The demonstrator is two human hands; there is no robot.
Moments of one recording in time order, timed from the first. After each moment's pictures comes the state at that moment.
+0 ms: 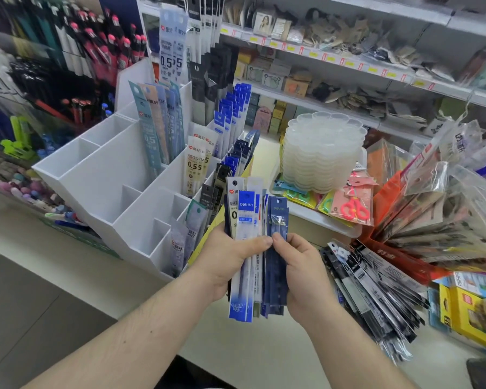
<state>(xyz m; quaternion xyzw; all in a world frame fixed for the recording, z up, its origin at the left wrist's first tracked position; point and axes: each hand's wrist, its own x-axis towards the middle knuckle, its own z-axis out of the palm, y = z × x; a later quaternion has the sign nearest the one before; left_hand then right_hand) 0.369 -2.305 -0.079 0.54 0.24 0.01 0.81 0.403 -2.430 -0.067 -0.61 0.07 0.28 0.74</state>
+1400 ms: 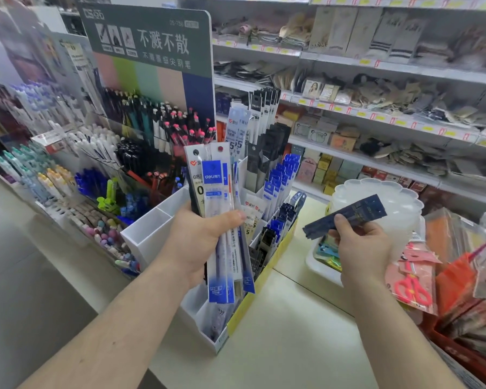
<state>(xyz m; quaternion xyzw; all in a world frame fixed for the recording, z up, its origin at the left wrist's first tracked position) 0.372 -2.207 0.037 0.58 0.28 0.23 0.73 0.532 -2.375 -0.025 -0.68 0.03 0.01 0.73</state>
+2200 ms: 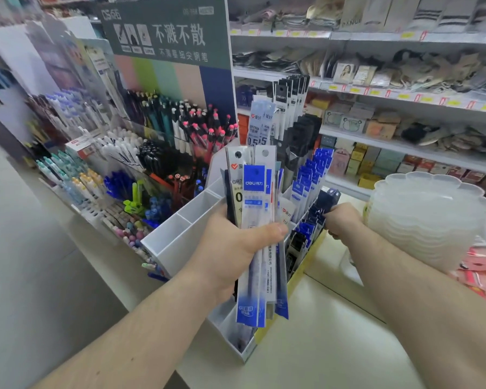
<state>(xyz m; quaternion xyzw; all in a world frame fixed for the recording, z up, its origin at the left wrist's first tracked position) 0.381 -2.204 0.032 0.64 0.24 0.18 0.71 0.645 -2.280 -0.097 -0.92 -0.10 0.20 0.31</state>
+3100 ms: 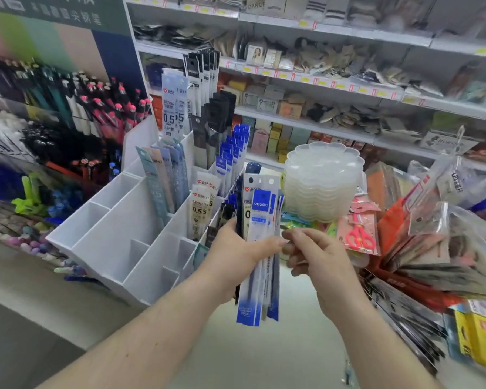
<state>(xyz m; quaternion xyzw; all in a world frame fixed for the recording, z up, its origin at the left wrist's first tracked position) 0.409 -2.275 -0.021 0.65 0.22 0.01 0.72 0.457 -2.422 -0.019 -0.72 -0.03 0.19 0.67</state>
